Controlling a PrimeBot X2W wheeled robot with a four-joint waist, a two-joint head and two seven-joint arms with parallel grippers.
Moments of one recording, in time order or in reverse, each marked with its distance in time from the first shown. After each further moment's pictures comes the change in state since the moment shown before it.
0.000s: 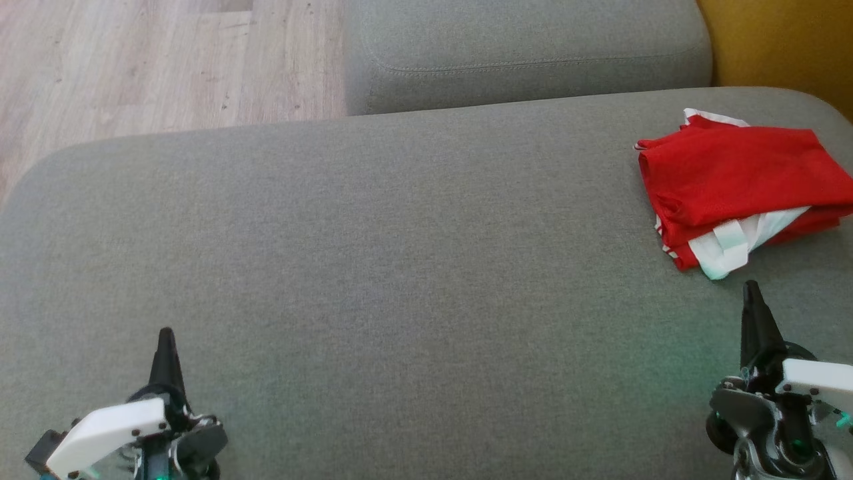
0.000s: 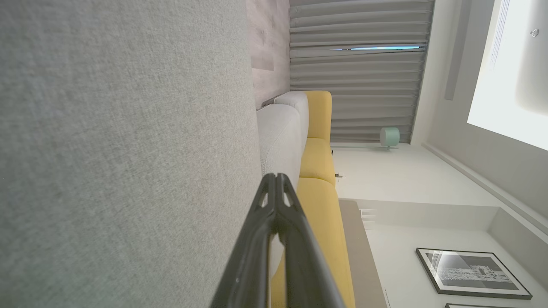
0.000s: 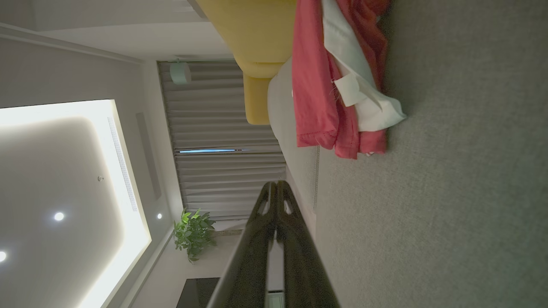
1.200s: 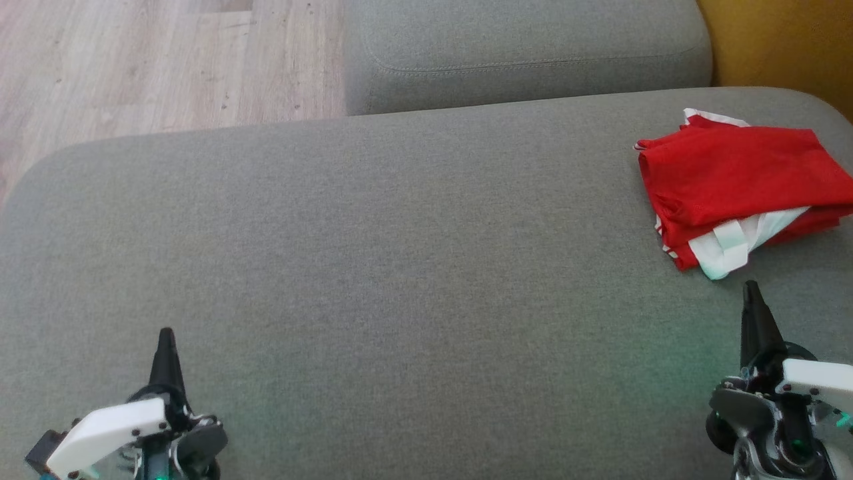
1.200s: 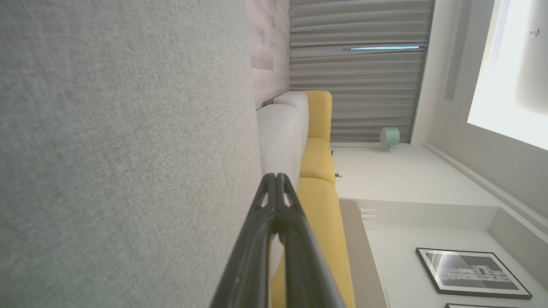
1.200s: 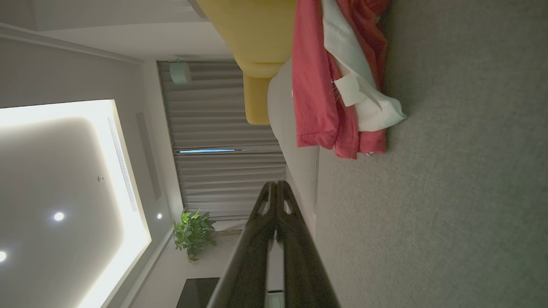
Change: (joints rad) left arm 0.000 0.000 0.000 0.000 0.000 0.000 0.000; right arm 0.000 0.000 0.000 0.000 0.000 0.000 0.000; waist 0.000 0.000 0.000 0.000
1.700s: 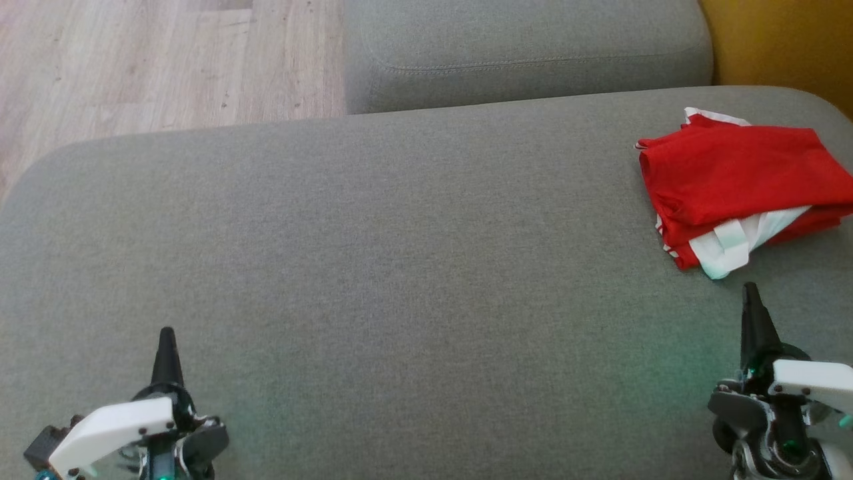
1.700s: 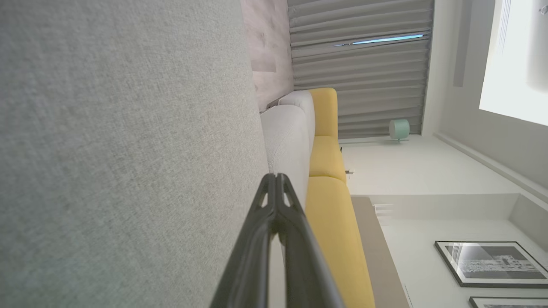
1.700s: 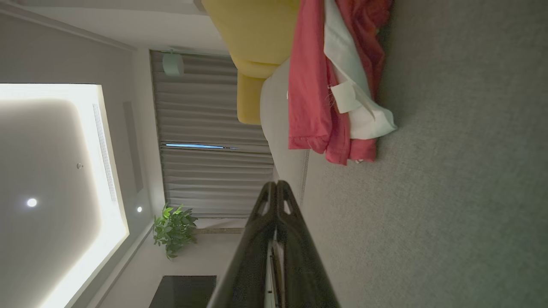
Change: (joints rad) left arm 0.000 0.000 -0.008 0.000 0.088 0.008 -0.026; right arm 0.000 0.000 0.007 0.009 -0.103 0.000 -0.026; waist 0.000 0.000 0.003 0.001
